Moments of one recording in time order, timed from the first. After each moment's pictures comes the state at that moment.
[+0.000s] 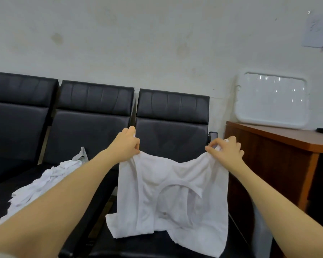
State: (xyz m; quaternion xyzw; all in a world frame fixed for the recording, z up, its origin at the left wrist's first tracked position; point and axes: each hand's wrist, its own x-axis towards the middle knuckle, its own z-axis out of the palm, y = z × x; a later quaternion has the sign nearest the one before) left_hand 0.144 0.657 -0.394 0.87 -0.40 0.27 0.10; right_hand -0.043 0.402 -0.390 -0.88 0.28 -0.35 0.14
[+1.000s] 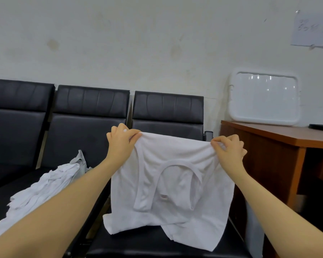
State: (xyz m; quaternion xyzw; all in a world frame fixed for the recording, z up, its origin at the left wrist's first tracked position) left_hand 0.121 0.645 -0.402 0.78 -0.33 0.39 0.37; right_hand -0.068 0.396 -0.399 -0.81 0.26 -0.49 0.18
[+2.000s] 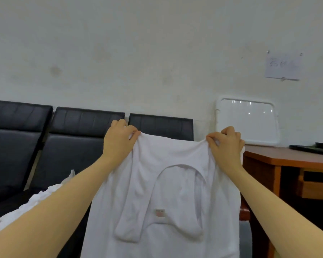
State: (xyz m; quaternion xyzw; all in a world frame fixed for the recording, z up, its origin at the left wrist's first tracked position) left_hand 0.077 0.661 -0.327 0.69 -0.35 0.53 0.35; right_hand -0.115 0.426 -0.321 -0.77 0.18 -0.61 0.01
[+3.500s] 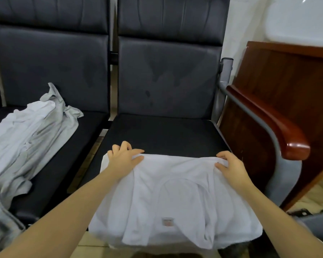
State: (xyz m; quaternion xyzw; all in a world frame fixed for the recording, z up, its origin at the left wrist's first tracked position) left_hand 0.180 0.580 -0.648 0.94 -0.31 0.03 0.13; right_hand -0.034 0.316 -0.634 -0.89 0.31 -0.19 0.28
